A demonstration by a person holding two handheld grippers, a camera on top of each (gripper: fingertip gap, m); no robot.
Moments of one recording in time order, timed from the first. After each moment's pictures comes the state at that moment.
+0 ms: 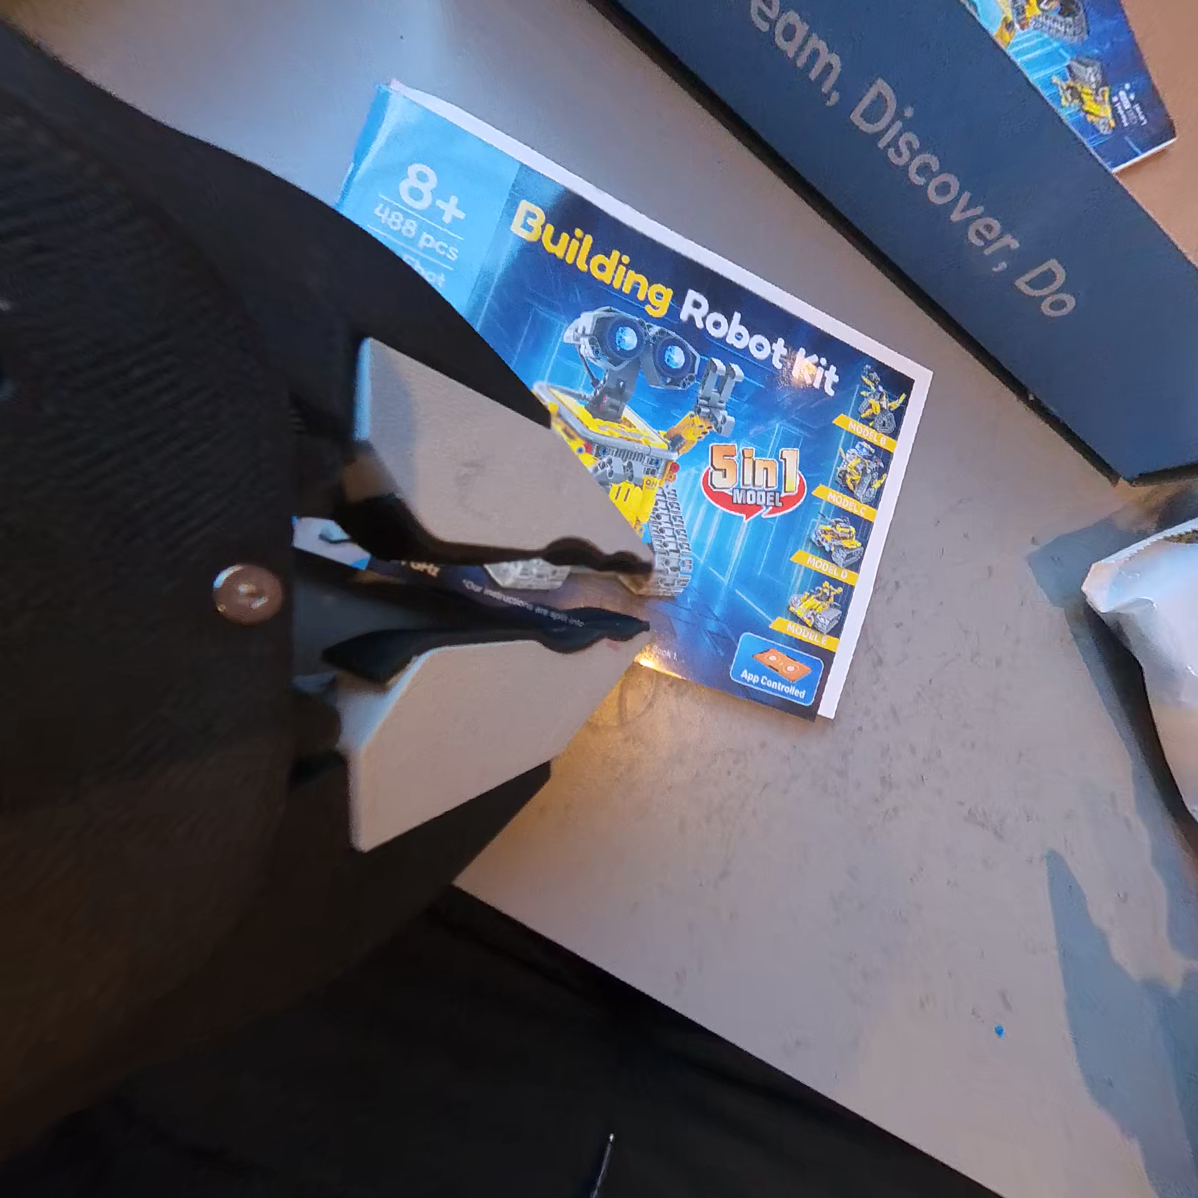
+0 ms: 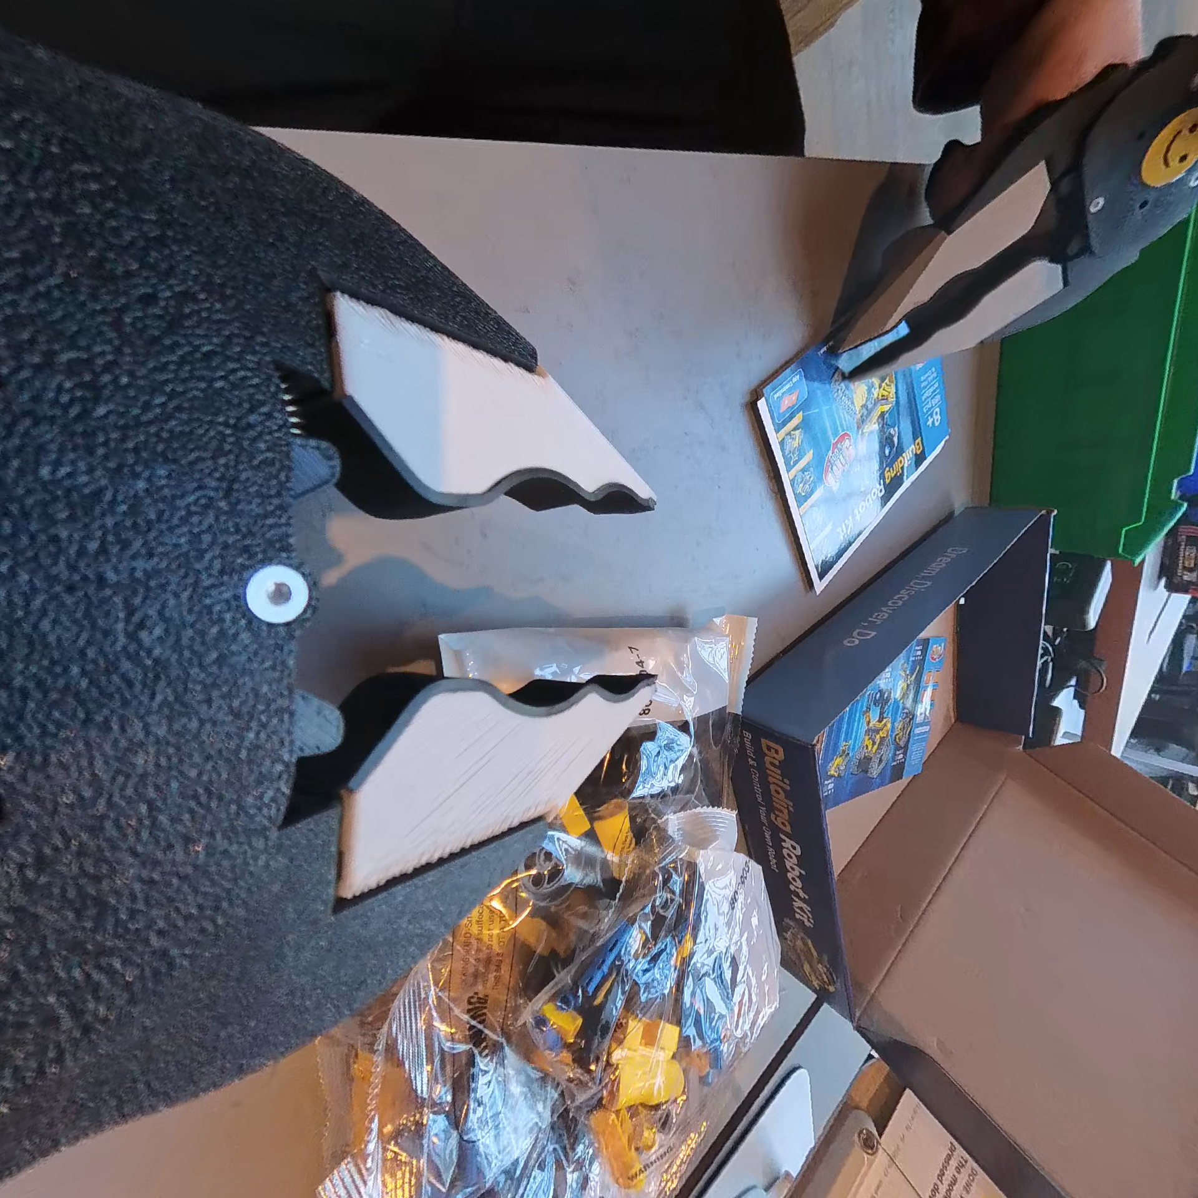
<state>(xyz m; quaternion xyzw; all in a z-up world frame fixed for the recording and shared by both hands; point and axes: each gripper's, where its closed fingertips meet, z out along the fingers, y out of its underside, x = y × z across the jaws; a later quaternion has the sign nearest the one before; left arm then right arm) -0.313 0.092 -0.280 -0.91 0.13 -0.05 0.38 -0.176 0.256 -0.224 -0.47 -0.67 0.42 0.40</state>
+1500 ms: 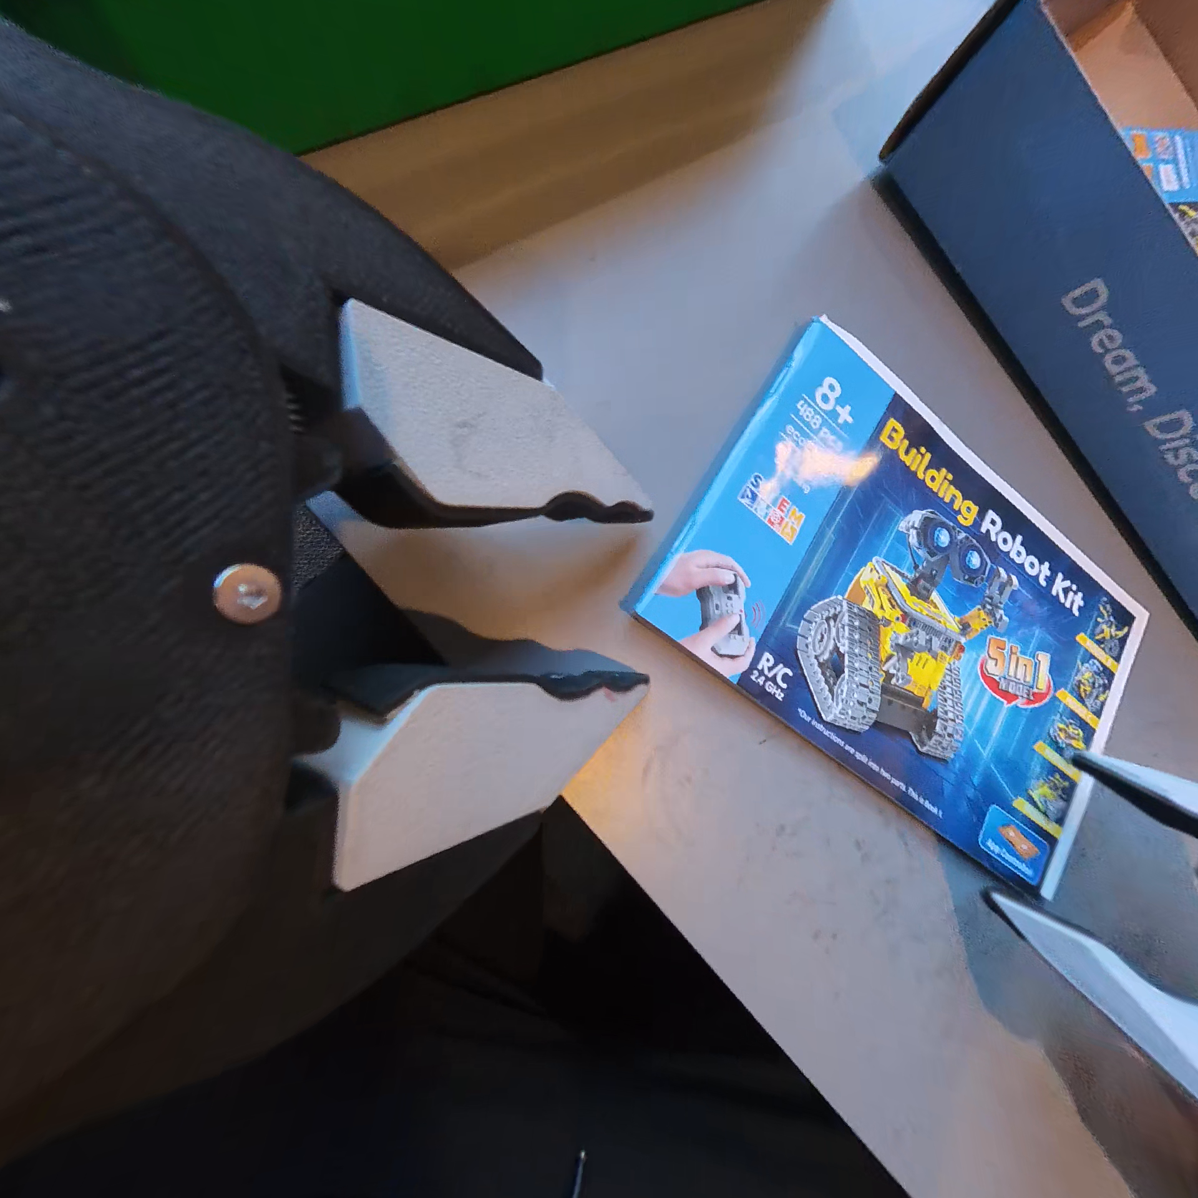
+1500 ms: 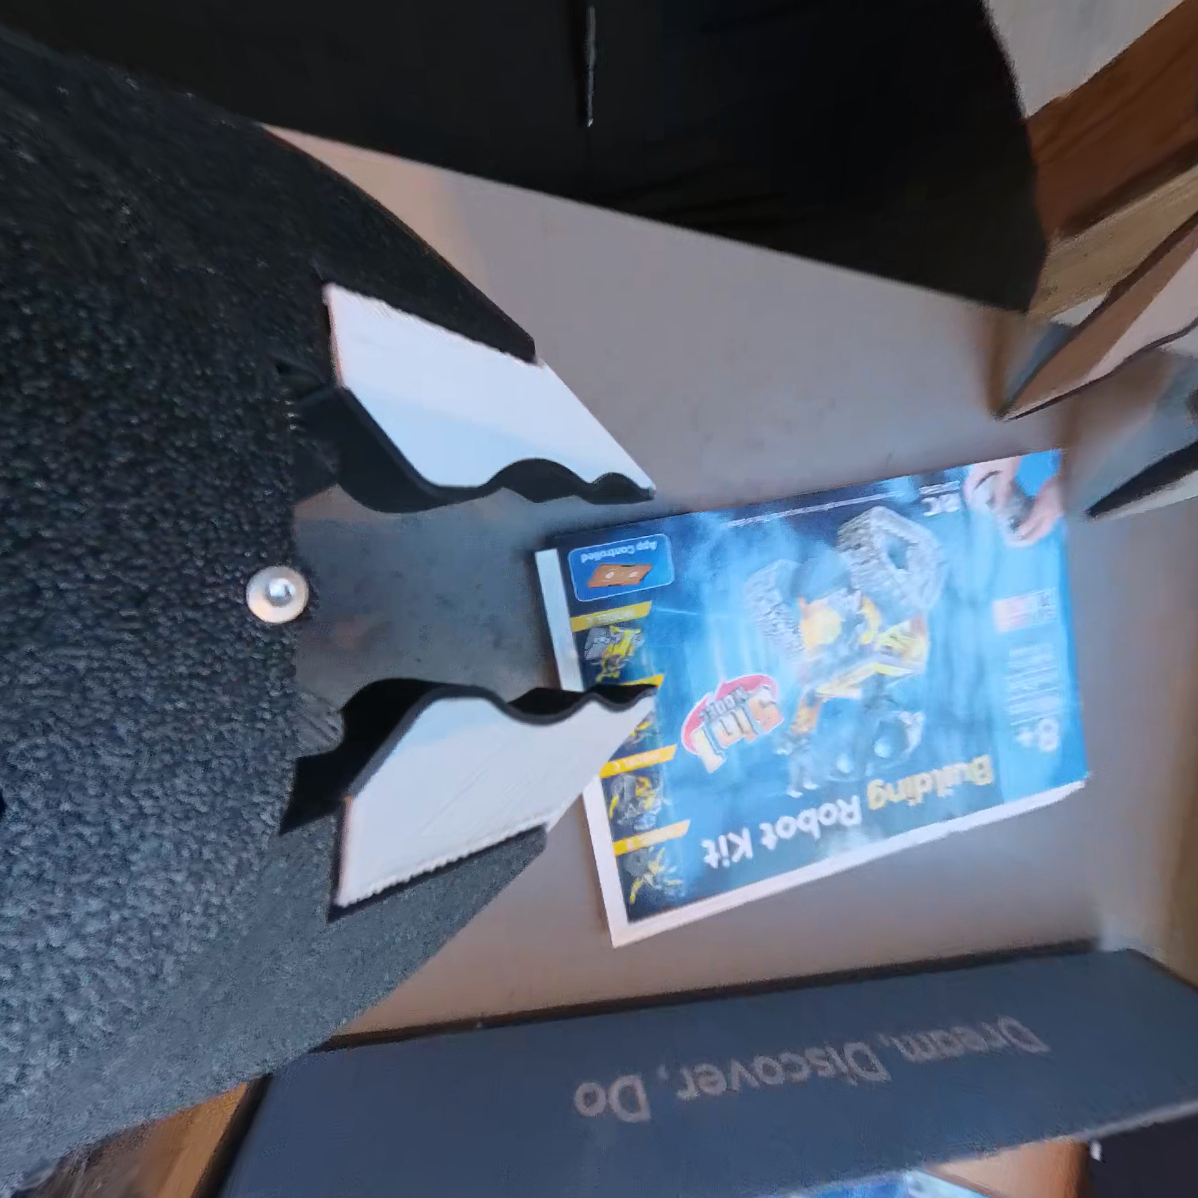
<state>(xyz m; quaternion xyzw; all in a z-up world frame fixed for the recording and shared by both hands) -0.372 -0.008 -0.279 -0.91 0.03 0.04 0.41 -0.294 0.122 -0.276 -0.36 -0.85 0.35 0.18</state>
